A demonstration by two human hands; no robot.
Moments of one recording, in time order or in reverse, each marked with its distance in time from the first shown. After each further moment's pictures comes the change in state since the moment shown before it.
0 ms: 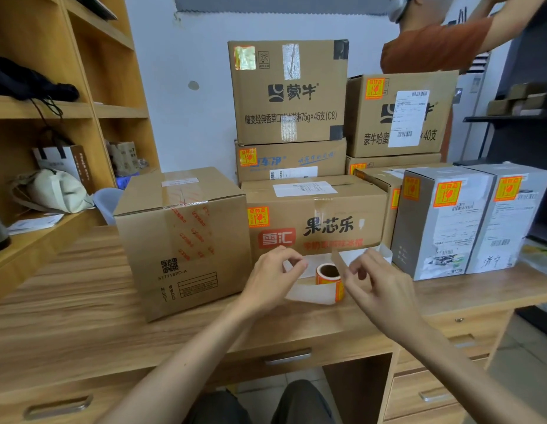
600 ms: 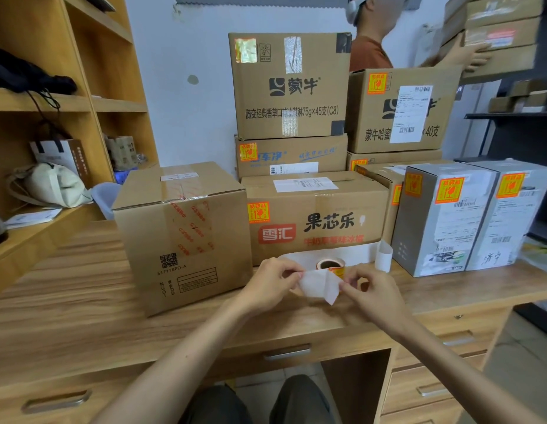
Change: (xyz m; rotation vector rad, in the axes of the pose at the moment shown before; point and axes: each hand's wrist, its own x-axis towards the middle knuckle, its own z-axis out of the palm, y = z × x) left_hand 0.003 -0.025 0.006 0.046 -0.180 -0.014; right_hand -0.010 0.016 0.022 0.326 -0.307 0.437
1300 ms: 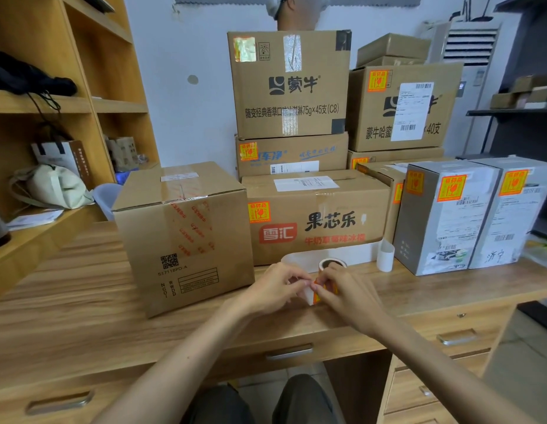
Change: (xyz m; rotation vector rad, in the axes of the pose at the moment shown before) left_hand -0.001 0.001 0.001 -0.019 -0.161 0.057; right_hand 0.013 -0.011 0.031 -0.369 -0.152 -0.273
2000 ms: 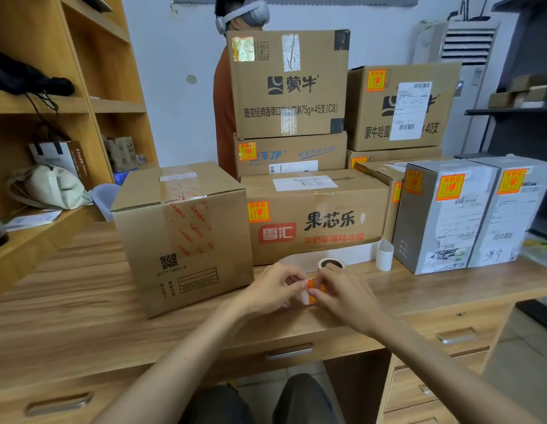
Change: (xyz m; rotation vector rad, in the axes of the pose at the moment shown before) left_hand -0.004 -0.001 -0.001 -0.059 -0.004 -0.022; right_hand -0.001 -0.002 -0.001 0.019 -0.047 -0.025
